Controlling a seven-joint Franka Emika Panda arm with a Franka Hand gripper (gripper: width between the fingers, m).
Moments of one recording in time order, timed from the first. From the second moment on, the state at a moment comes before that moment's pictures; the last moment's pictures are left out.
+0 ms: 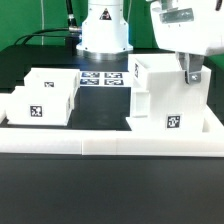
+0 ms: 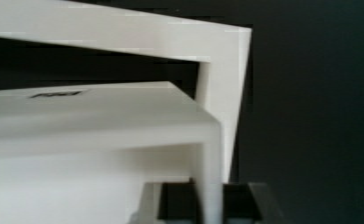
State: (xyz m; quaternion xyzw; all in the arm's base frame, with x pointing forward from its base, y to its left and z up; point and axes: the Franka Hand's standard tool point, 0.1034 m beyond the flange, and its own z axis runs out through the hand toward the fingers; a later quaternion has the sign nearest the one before) arm 0.642 0.103 0.102 -0.73 0.67 0.00 0.12
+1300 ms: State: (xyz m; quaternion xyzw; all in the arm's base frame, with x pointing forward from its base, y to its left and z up) arm 0.647 0.116 0.103 -0.73 0.67 0.01 0.12
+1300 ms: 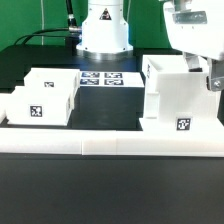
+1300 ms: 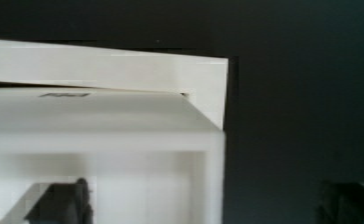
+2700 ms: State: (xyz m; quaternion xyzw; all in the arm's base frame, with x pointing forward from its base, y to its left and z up) arm 0.597 0.081 0.134 -0.98 0.19 0.05 0.08
